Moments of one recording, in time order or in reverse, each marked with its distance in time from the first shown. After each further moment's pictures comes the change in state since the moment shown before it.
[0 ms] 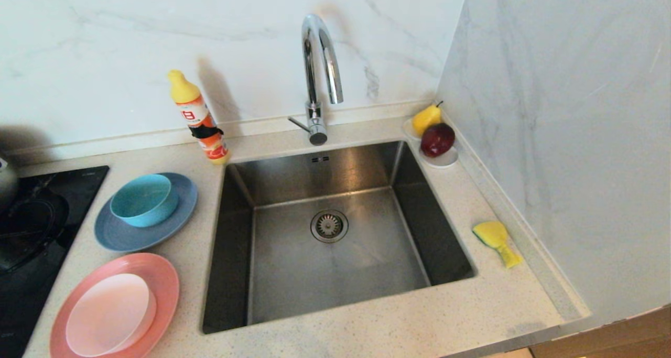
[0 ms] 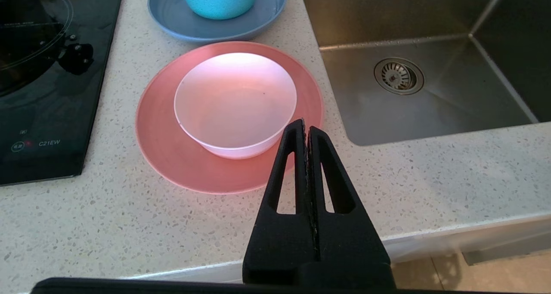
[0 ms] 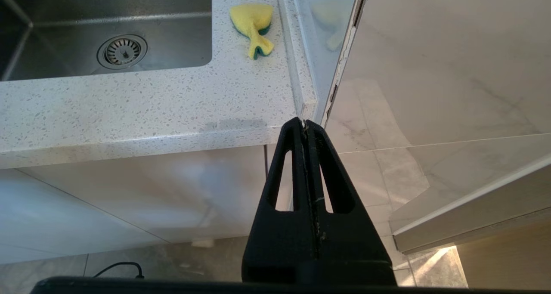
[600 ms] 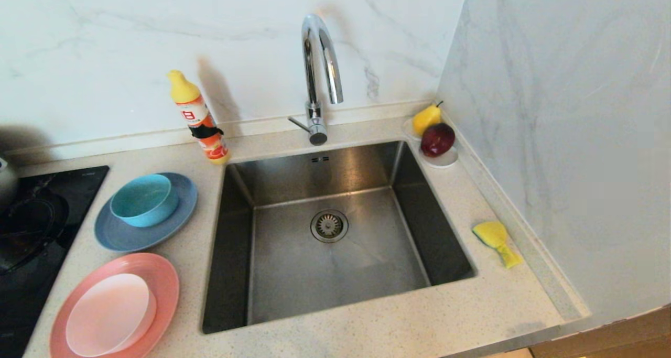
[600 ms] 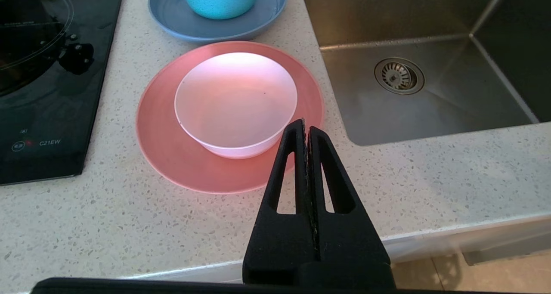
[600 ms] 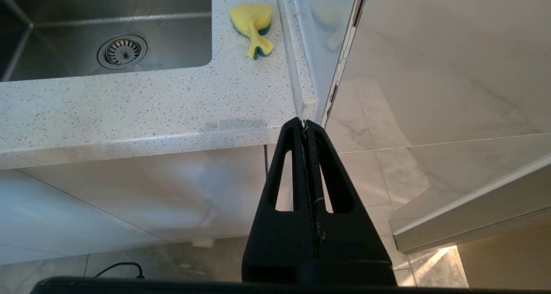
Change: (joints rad) left arm 0.000 0.000 0.000 0.001 0.001 0.000; right arm 0.000 0.000 0.000 -0.001 0.000 0.002
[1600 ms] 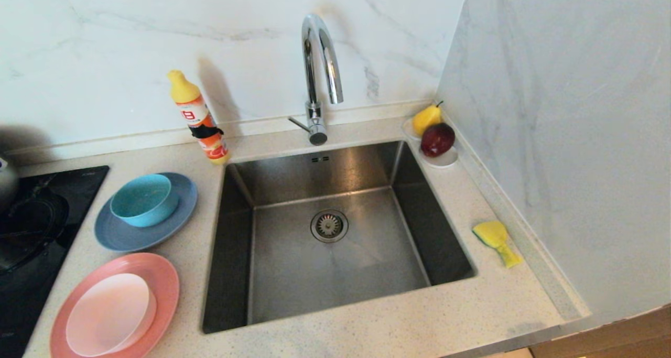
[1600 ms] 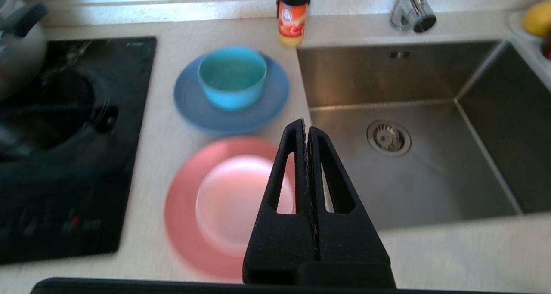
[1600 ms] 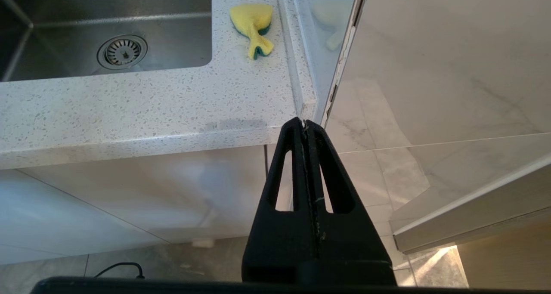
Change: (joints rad) left arm 0.001 0.434 -0.485 0.014 0.033 -0.038; right arm 0.000 0.000 0.000 0.000 0.000 0.000
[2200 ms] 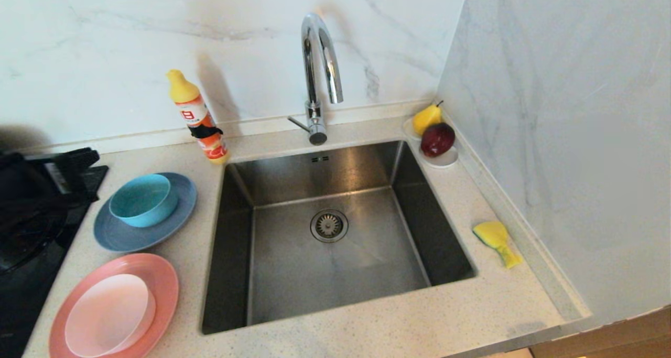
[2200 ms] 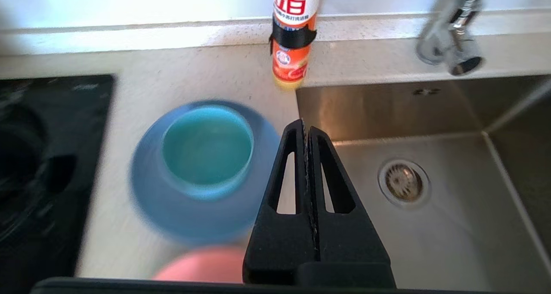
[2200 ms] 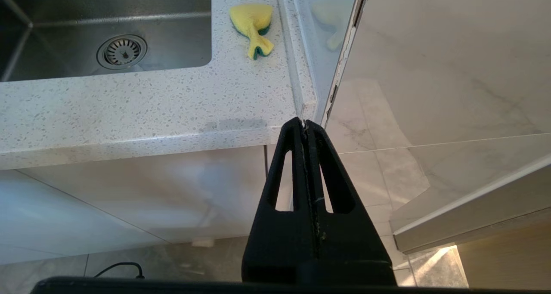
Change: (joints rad) left arm -0.002 0.786 -0.211 -0.488 0.010 -0.008; right arm 0.000 0.000 0.000 0.000 0.000 0.000
